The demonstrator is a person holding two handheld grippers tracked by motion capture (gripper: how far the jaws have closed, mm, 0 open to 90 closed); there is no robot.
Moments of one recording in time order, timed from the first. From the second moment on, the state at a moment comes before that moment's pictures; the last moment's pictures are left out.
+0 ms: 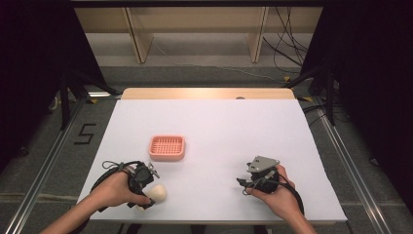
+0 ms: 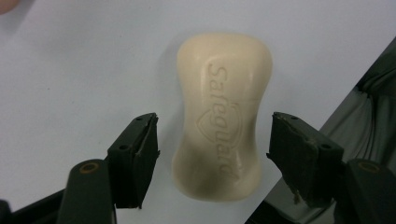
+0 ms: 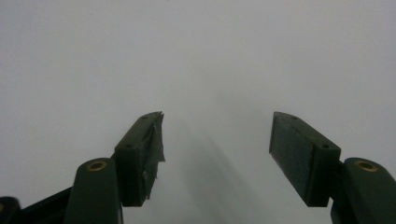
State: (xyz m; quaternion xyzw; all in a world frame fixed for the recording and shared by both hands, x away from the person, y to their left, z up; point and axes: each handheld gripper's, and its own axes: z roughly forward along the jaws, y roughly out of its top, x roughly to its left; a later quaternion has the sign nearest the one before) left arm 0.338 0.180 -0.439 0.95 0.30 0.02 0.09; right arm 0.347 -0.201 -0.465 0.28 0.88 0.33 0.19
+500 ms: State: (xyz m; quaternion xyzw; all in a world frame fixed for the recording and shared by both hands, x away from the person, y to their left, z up) left arm 0.343 0.178 -0.453 0.95 0.31 0.00 0.06; right arm 0.347 -0.201 -0.465 0.28 0.88 0.33 0.19
